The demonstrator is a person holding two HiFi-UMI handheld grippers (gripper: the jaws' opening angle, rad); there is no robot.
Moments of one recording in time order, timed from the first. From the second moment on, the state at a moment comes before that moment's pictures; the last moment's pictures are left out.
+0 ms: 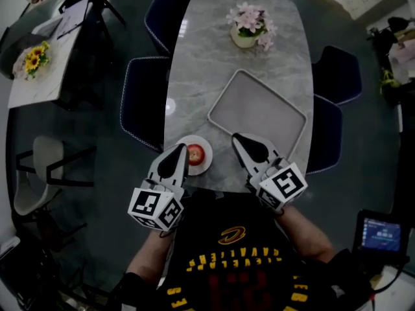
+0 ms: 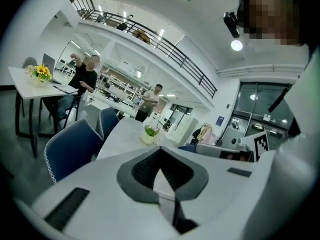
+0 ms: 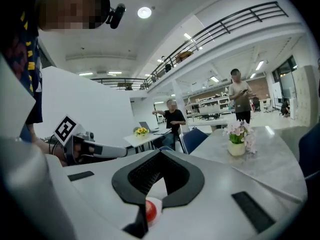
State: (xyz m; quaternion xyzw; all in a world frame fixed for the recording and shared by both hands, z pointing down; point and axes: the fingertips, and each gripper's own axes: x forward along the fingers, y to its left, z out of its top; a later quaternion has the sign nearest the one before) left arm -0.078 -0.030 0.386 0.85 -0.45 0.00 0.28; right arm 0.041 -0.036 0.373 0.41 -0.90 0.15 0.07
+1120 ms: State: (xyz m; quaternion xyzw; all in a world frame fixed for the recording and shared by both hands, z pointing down) left arm -0.004 -0.008 0.361 0.90 -0.33 -0.03 0.28; right arm 0.048 -0.003 0.345 0.47 -0.88 0.11 0.05
